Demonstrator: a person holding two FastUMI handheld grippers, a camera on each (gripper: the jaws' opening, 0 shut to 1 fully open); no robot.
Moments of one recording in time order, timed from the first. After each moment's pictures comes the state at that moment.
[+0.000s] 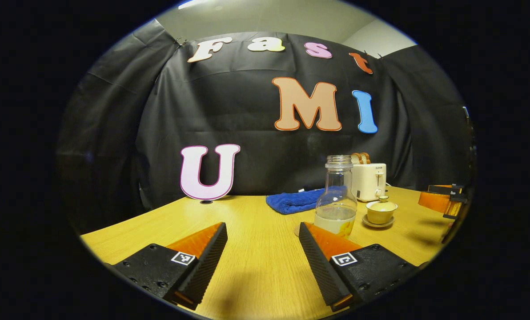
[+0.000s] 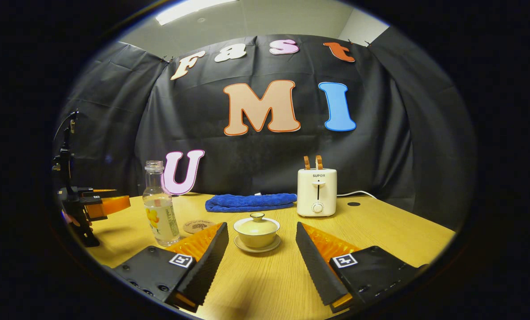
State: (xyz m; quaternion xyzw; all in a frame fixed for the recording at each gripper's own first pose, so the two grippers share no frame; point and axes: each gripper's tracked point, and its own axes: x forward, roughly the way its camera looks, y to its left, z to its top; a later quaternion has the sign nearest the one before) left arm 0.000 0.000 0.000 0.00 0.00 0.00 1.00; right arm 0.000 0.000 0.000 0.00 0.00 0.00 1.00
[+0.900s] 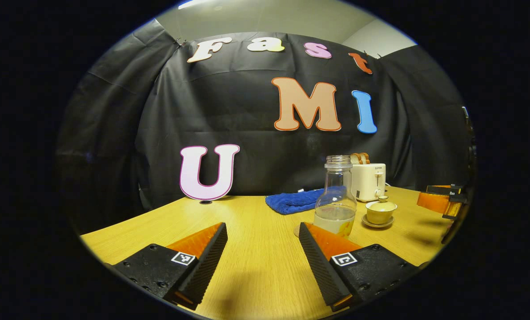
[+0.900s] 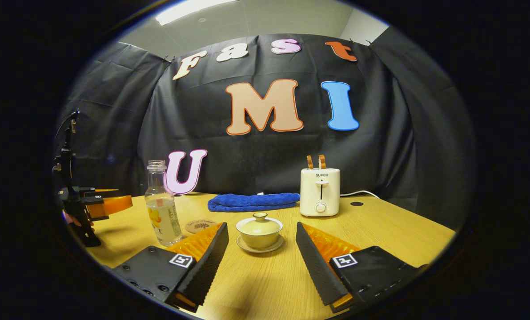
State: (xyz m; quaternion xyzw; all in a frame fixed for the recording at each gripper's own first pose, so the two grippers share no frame) left arm 0.000 0.001 0.001 0.00 0.00 0.00 1.00; right arm 0.005 0.003 -0.002 0.00 0.00 0.01 1.00
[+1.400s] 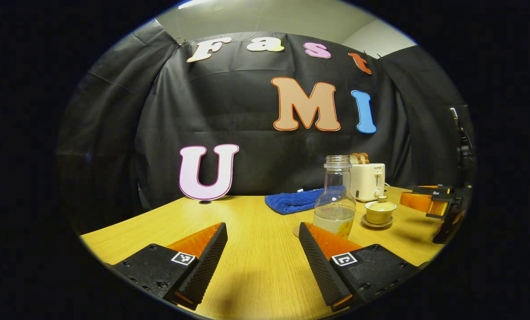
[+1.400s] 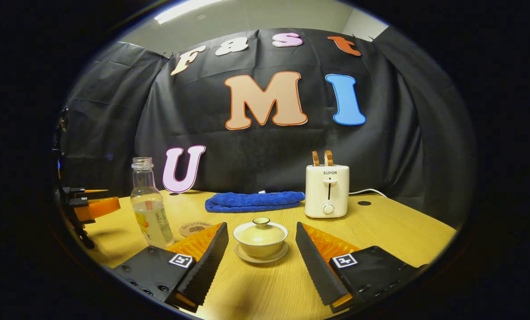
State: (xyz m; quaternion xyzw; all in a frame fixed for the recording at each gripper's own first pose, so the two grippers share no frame) left arm 0.000 0.001 0.001 0.00 0.00 -0.01 1.00; right arm 0.054 0.010 -0.009 0.00 0.02 0.01 1.00
